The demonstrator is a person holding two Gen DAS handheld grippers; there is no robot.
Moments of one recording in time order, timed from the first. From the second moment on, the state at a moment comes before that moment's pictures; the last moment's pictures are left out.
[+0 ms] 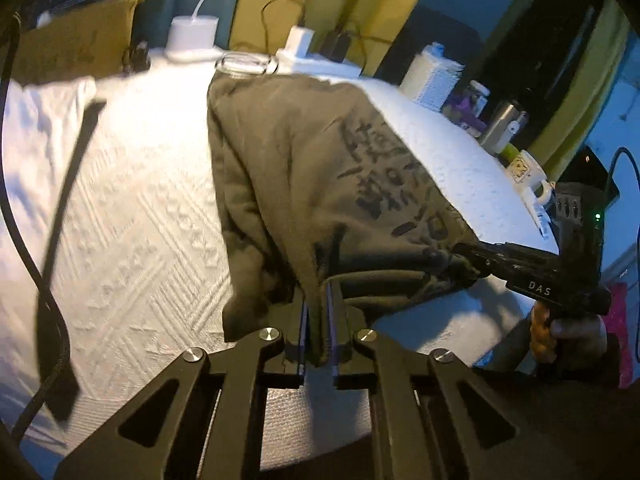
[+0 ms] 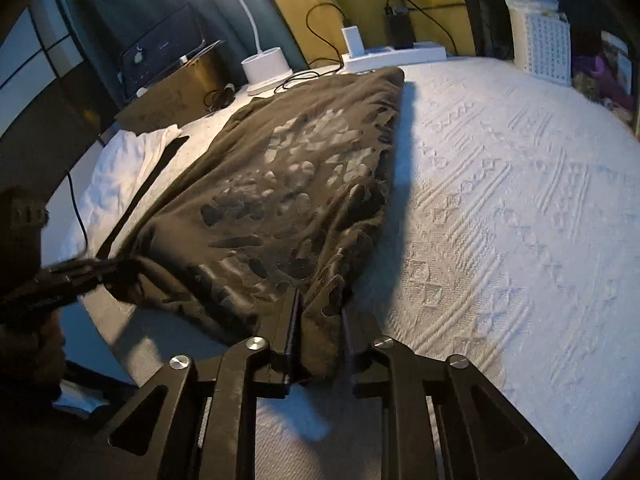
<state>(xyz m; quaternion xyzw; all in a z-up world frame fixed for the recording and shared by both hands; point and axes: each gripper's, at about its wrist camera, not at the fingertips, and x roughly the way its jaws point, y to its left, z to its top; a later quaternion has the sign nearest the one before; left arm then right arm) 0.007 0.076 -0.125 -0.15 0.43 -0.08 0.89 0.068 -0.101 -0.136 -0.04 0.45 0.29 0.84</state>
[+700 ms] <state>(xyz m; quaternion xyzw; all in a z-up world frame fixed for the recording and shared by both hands) -0.010 0.116 -0.133 -0.14 0.47 -0.04 0.87 0.040 -0.122 -0.141 -0.14 0.44 0.19 0.87</state>
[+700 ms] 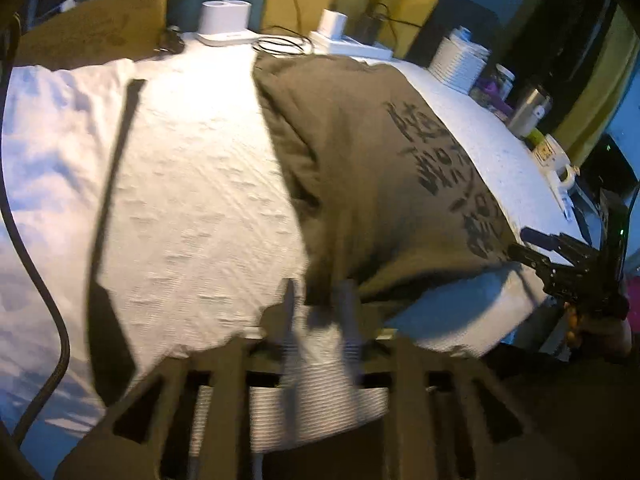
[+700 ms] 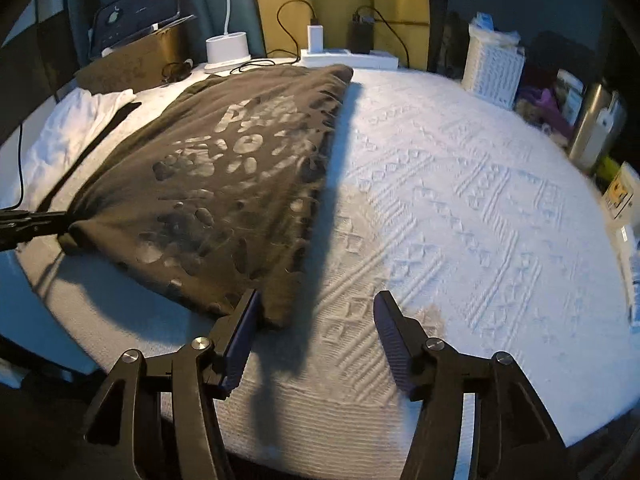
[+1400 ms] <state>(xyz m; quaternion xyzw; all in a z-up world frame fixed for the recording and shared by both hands) 0.106 0.122 -0.112 -0.11 0.44 -0.01 0.89 0.104 -0.103 -0.108 -0.13 0.42 0.21 0.88</state>
